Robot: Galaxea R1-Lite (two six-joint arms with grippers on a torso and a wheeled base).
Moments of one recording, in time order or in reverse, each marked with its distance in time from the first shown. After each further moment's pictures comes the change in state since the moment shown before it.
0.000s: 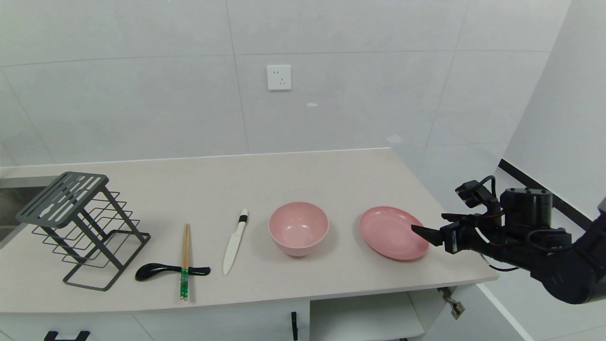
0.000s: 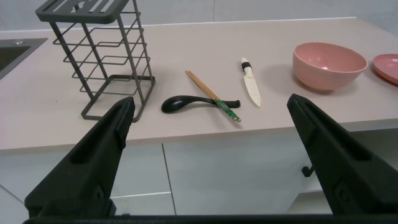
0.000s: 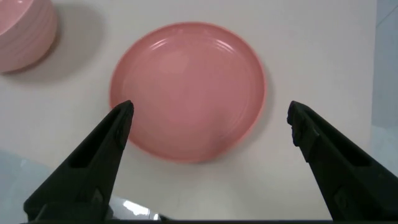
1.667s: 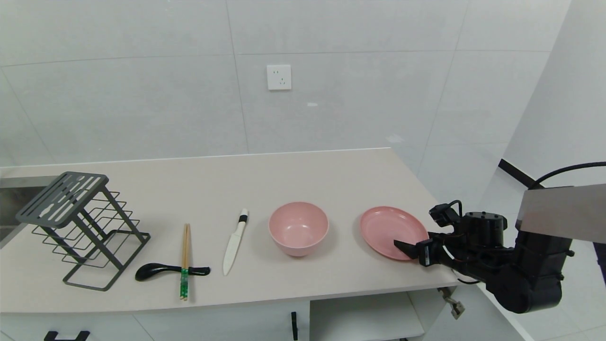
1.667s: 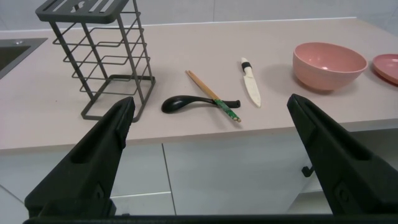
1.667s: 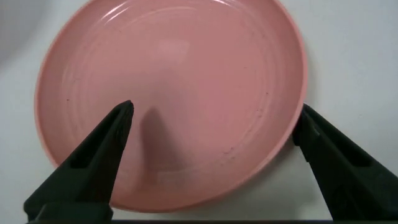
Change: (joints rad) left arm -0.001 0.000 0.000 0.000 0.001 -0.001; right arm 0.037 0.348 -0.066 -0.234 -0.043 0.080
